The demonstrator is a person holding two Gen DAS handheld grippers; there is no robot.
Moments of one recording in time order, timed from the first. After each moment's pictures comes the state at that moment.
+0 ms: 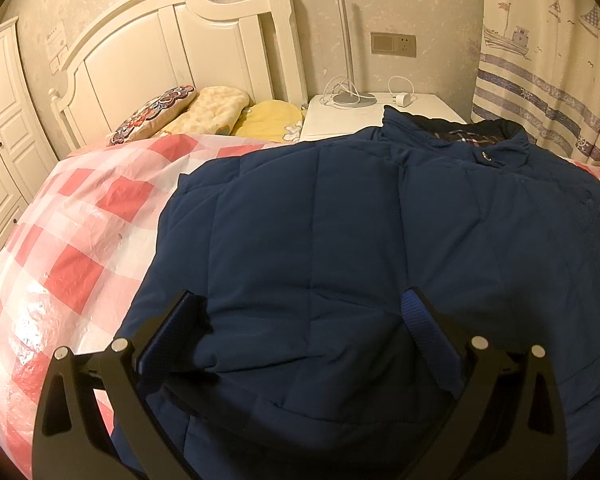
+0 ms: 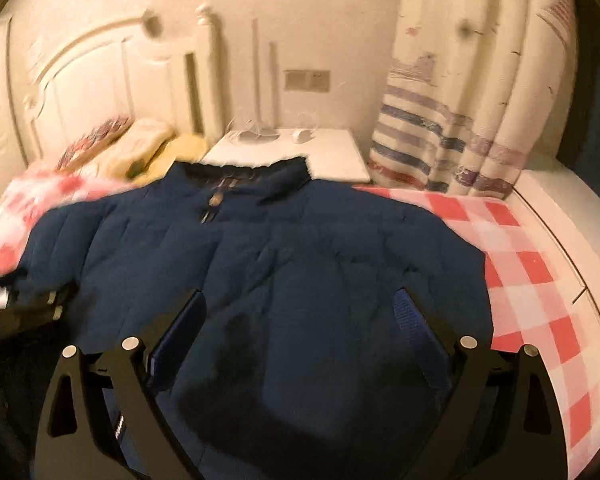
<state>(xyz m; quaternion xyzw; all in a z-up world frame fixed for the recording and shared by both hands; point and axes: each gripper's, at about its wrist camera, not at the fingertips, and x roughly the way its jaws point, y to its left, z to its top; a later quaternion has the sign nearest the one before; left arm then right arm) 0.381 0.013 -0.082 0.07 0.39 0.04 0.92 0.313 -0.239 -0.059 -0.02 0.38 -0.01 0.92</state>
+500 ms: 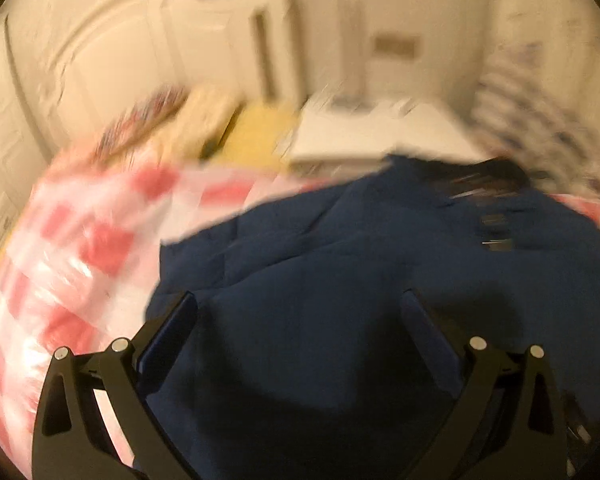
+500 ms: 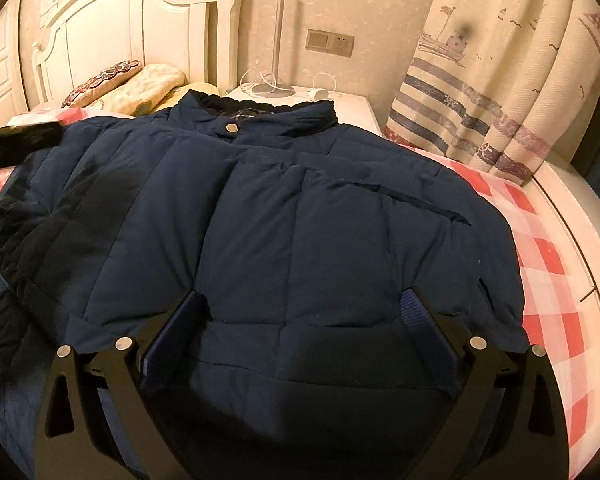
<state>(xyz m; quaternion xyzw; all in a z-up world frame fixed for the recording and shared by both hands) 0.465 0.013 -0.064 0.04 0.44 0.04 0.90 0.319 -0.231 -0.082 -0.05 0.41 -0.01 0.91</state>
